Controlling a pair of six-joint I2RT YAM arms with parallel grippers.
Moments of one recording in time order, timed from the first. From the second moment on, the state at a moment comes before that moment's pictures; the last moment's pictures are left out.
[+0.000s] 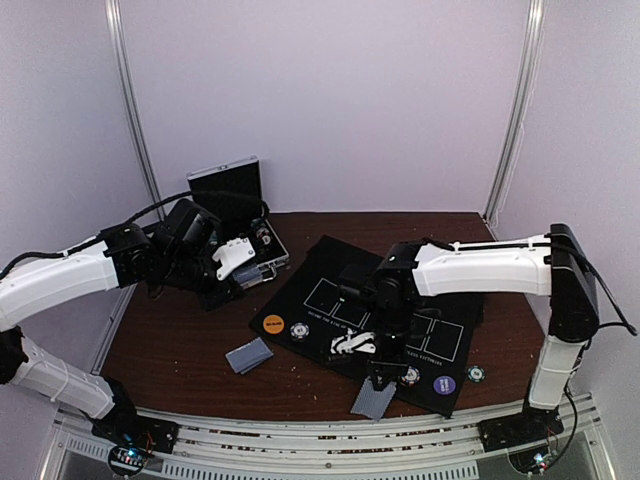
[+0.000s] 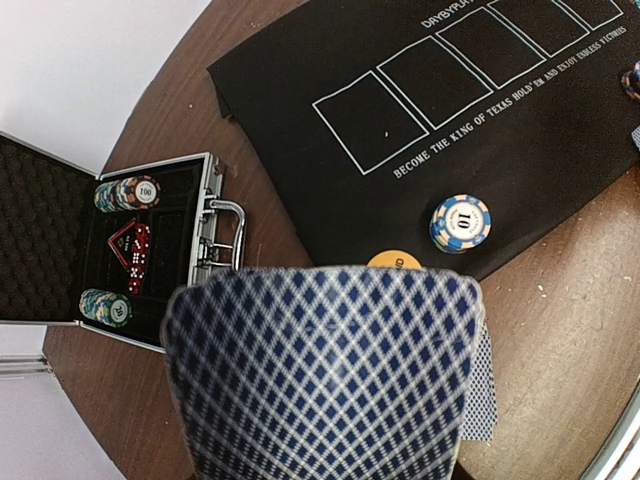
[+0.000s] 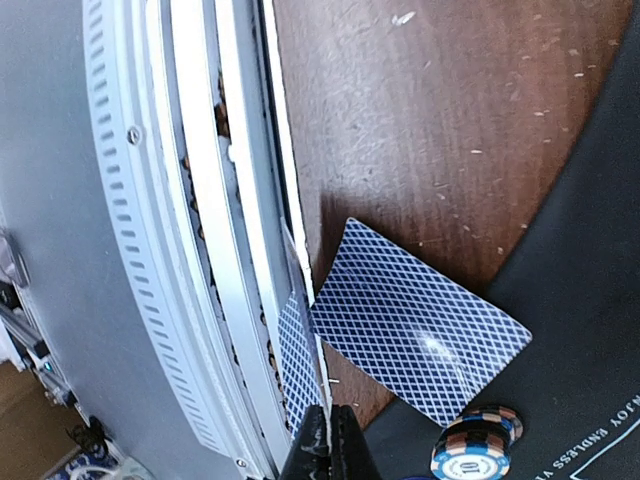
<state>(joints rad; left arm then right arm) -0.80 1.26 1.08 -0.69 -0.12 0.36 1.03 1.85 1.41 -1.22 -0.37 -0.42</state>
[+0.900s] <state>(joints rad) -0.80 1.26 1.07 -0.69 -0.13 0.36 1.04 1.95 1.45 -1.23 -0.25 -0.43</state>
